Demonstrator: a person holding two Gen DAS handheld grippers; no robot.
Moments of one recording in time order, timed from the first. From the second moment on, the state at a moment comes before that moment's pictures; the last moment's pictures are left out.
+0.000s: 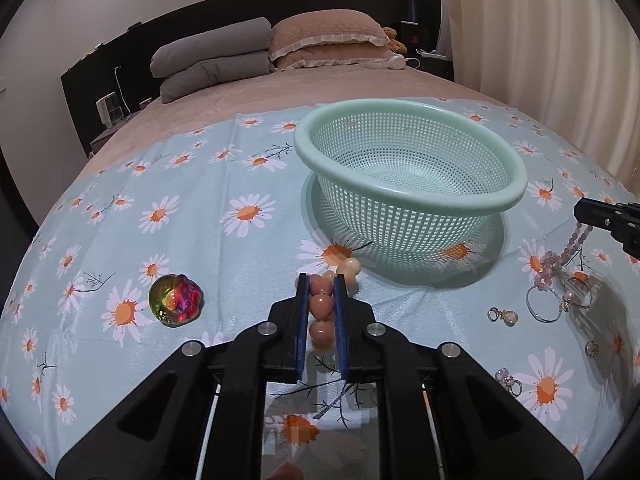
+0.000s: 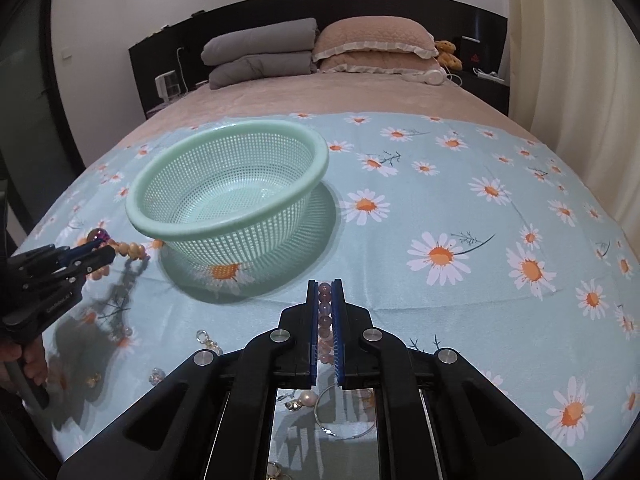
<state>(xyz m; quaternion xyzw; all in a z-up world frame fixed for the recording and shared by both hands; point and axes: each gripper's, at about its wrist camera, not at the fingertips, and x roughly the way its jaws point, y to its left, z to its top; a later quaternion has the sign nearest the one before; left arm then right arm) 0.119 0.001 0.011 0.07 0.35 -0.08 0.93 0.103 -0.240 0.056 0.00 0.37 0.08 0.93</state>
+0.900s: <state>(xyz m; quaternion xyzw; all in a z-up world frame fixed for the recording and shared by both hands) 0.140 -0.014 0.145 0.11 0.26 -0.13 0.95 0.144 -0.194 0.220 -0.07 0.24 0.12 0.96</state>
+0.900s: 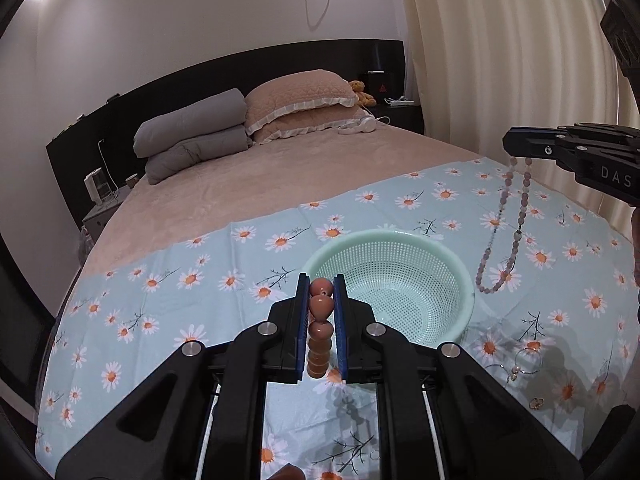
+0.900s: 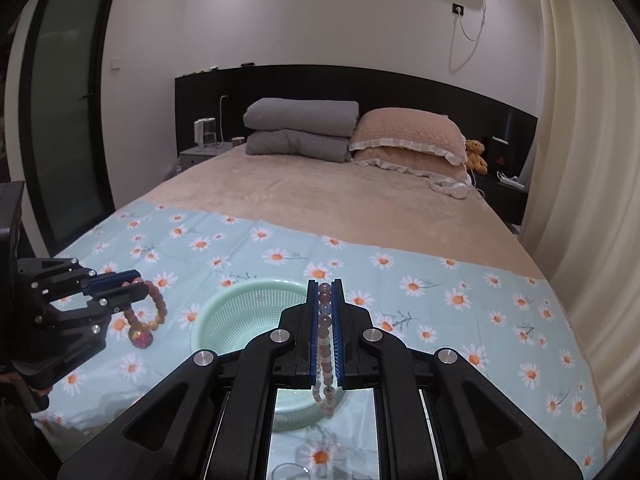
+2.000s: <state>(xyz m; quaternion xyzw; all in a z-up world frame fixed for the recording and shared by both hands) 0.141 -0.006 0.089 0.11 0.30 -0.14 0.94 0.141 -0.235 0.141 -0.03 0.32 0.10 0.94</state>
